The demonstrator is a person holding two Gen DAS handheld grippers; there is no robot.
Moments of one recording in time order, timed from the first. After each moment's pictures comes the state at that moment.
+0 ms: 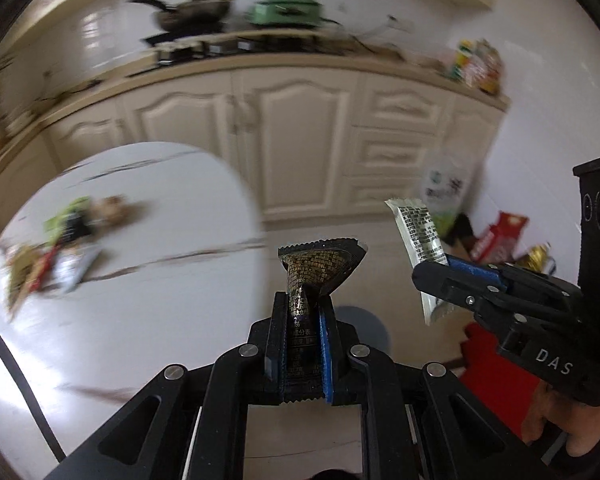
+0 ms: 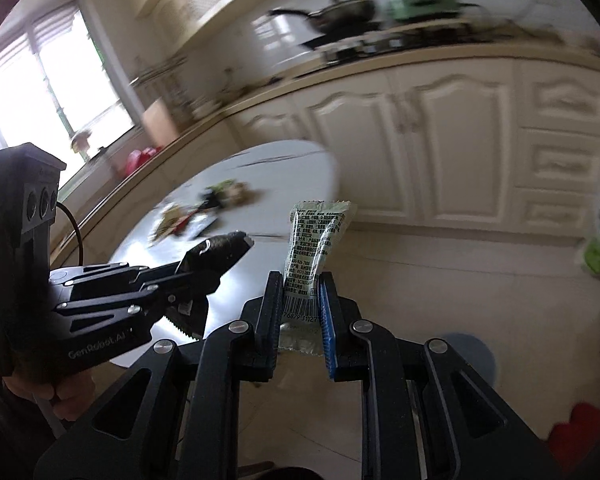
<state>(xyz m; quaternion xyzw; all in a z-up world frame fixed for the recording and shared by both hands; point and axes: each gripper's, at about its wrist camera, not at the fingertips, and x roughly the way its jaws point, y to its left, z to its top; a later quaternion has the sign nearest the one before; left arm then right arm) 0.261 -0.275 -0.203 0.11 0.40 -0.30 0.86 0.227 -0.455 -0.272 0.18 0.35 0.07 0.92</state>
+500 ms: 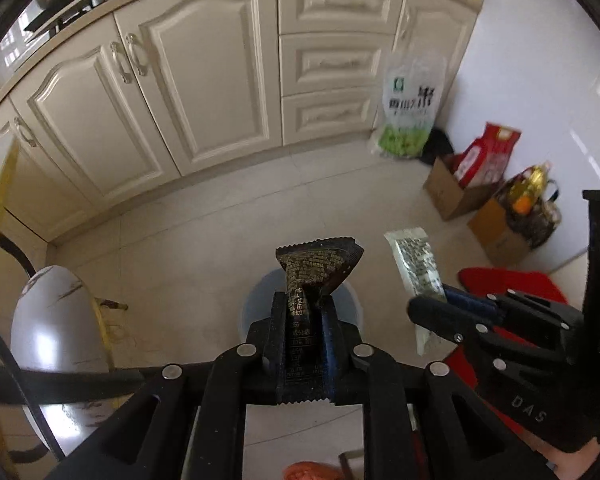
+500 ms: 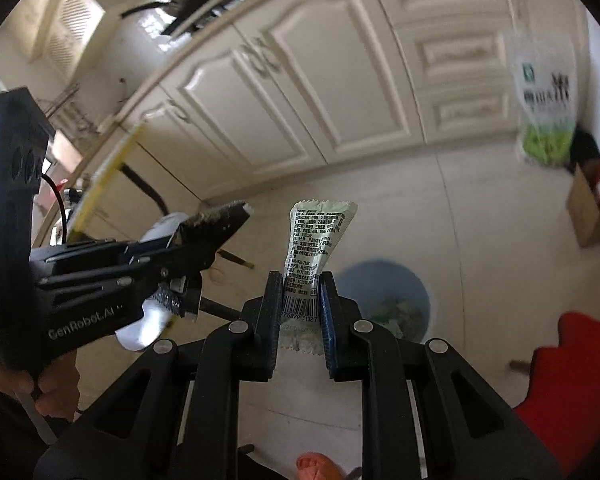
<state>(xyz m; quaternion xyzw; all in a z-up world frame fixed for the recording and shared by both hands) 0.343 -0.473 -0.338 0.21 0.49 -0.33 0.78 0.197 -0.601 -0.418 0.28 0.42 -0.03 0.86</state>
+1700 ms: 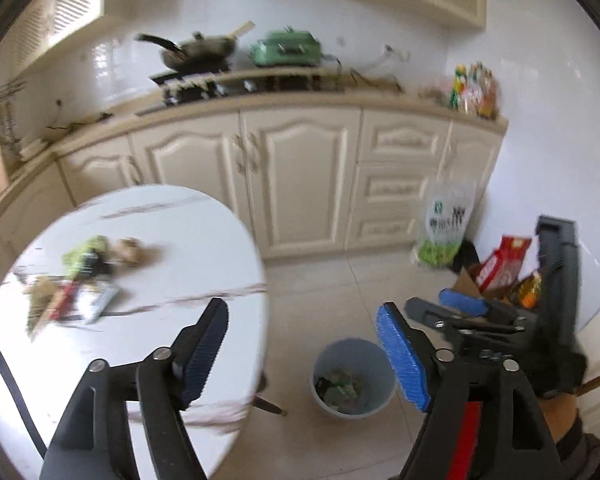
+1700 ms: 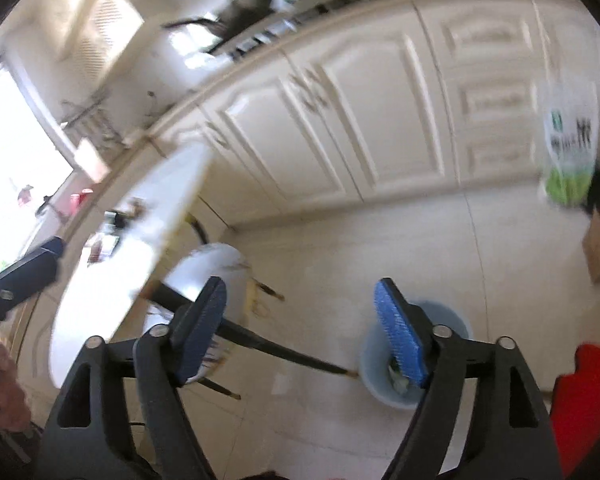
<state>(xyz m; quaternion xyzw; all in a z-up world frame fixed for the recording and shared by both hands) 0.220 -0.201 -0.166 0.10 0.33 -0.32 0.88 0.227 -0.493 -0.292 0.22 0.34 0.00 0.91</state>
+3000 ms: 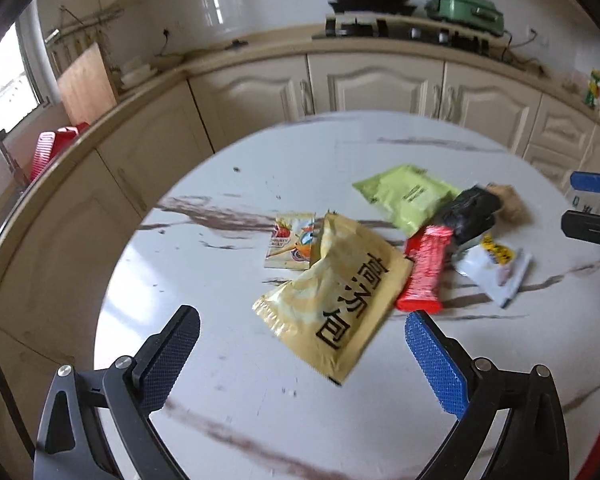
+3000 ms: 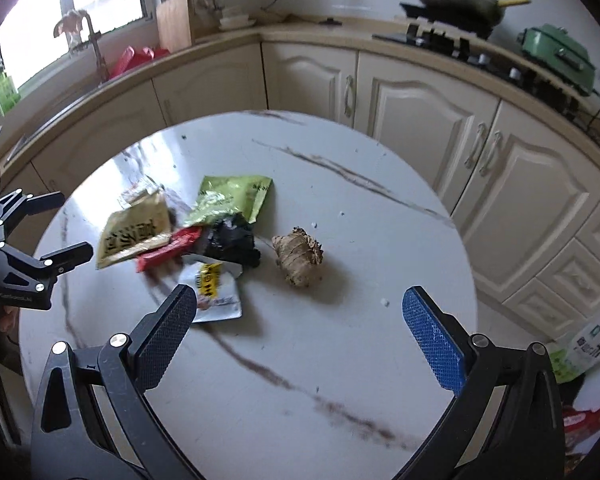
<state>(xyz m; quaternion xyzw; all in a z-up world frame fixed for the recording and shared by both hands) 0.332 0.081 -0.236 0.13 0.42 -0.13 0.89 0.482 -0.259 -0.272 -0.04 0.46 0.11 0.88</state>
